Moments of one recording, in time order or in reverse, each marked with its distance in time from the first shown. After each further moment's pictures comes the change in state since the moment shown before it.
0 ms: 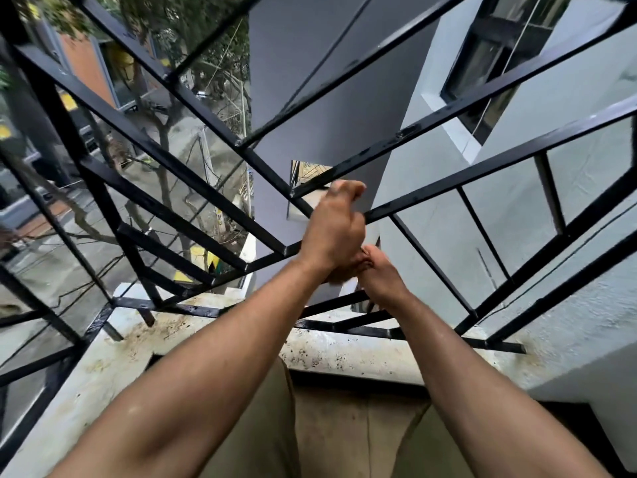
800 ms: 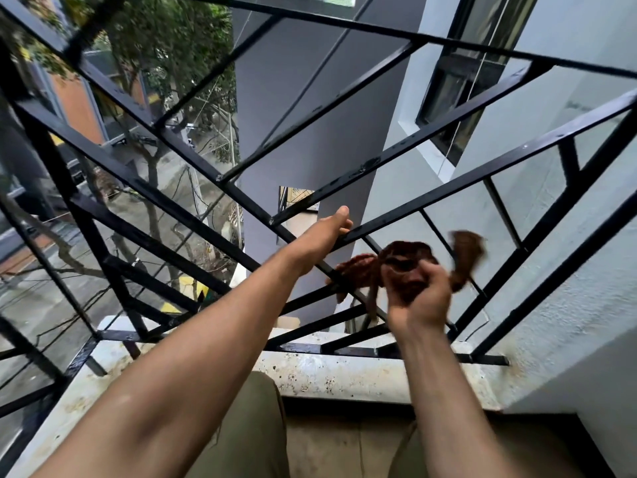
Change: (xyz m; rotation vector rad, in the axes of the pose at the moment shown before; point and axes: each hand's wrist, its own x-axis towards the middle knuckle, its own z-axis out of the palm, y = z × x) left_hand 0.031 0.004 -0.001 -0.321 -0.478 -0.512; right_hand -0.050 -0.020 -0.064 1.494 0.576 0.190
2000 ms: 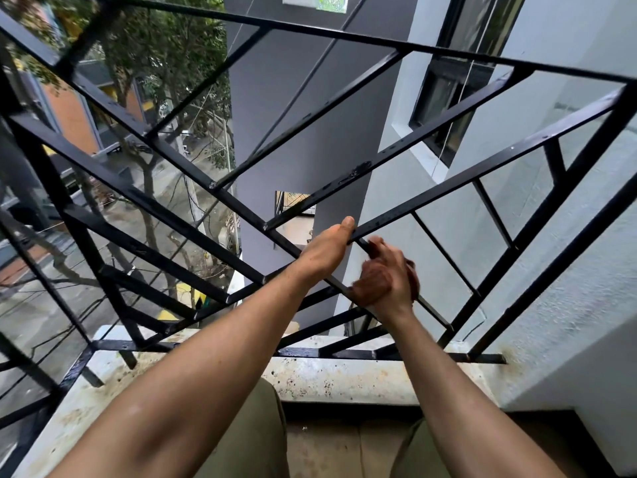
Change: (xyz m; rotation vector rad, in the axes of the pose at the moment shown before) left_hand -0.013 0.006 0.022 0.186 0.113 0.030; right_hand 0.031 0.020 -0.011 -1.096 -0.337 -0.581
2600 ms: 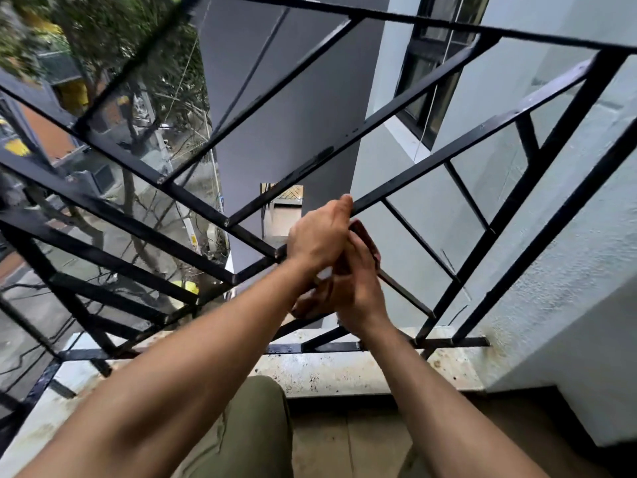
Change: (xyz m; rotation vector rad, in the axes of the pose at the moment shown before) left_hand 0.011 0.035 0.039 0.280 0.258 0.161; right_hand -0.015 0.001 0.008 -0.064 -0.121 -0.199
